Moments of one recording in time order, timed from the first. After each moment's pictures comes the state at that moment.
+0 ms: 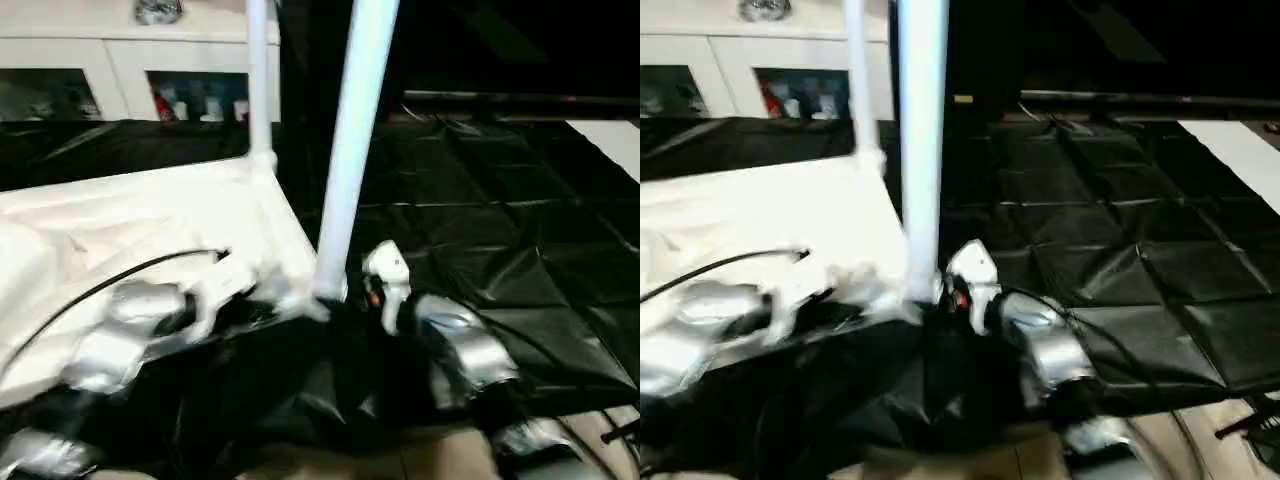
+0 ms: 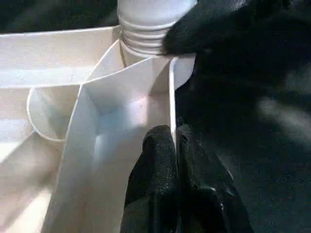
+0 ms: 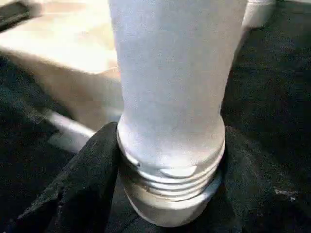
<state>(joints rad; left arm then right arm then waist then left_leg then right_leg) -0.41 0.44 -0.23 0.32 0.02 0.25 -0.97 -0.50 -0.04 0.13 0.69 0.09 0.04 0.61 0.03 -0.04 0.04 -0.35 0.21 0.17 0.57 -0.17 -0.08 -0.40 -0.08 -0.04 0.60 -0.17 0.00</state>
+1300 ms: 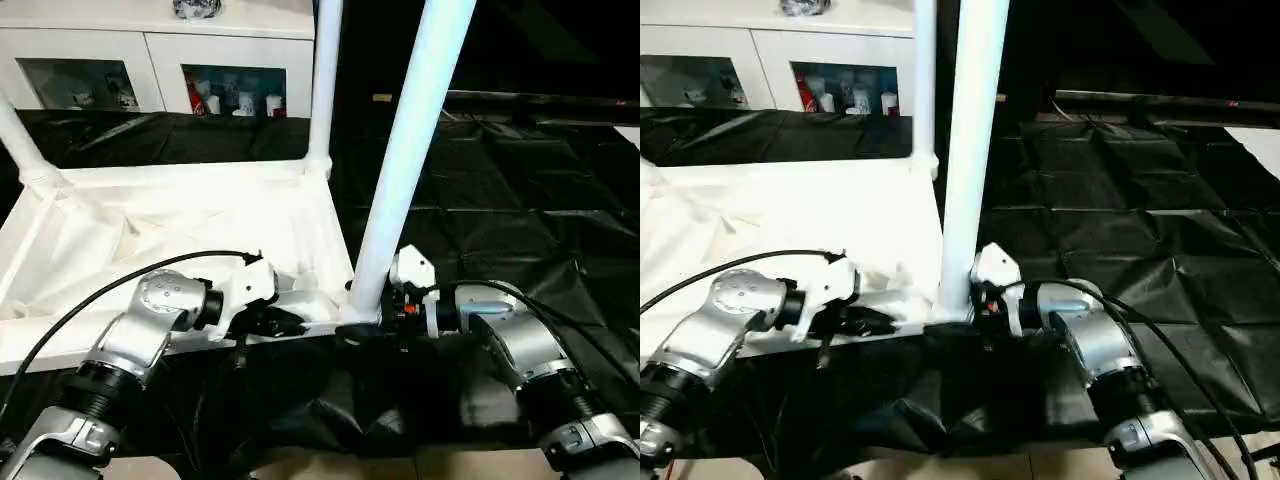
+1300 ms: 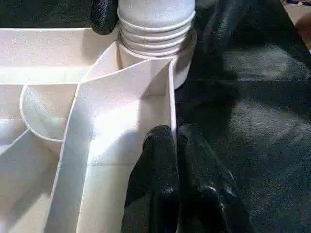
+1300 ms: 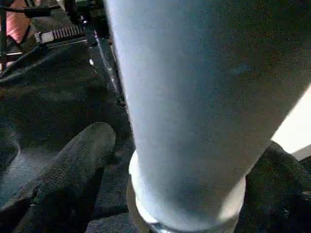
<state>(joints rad) -0.44 0.48 -0.28 0.39 -0.05 0.08 -1.29 -0.44 -0.34 0.24 0.44 0.15 0.15 1.18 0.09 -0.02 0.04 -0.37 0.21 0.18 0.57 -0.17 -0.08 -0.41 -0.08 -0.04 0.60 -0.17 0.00</state>
